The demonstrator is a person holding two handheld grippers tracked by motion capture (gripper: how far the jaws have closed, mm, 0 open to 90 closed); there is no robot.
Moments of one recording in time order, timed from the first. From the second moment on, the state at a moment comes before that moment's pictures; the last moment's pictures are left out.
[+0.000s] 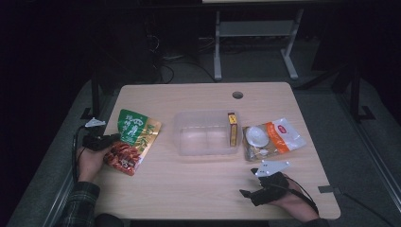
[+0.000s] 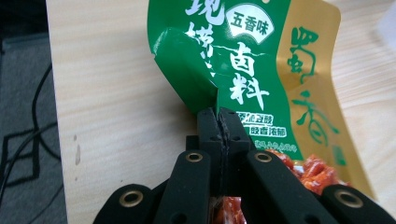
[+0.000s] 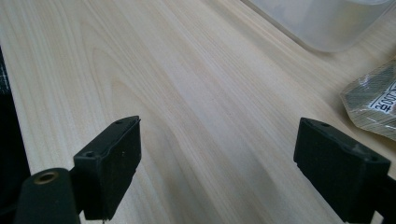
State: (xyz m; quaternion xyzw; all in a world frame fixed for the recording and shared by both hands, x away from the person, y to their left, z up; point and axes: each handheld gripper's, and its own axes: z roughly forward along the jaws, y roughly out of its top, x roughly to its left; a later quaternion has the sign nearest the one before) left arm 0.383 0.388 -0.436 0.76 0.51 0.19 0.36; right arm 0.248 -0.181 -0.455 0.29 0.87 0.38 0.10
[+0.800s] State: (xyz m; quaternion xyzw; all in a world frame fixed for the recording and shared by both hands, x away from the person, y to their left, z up) left arm 0.353 0.383 -0.383 0.76 0.44 0.18 0.44; right arm 0.248 -0.182 -0.455 0.29 0.87 0.38 0.10
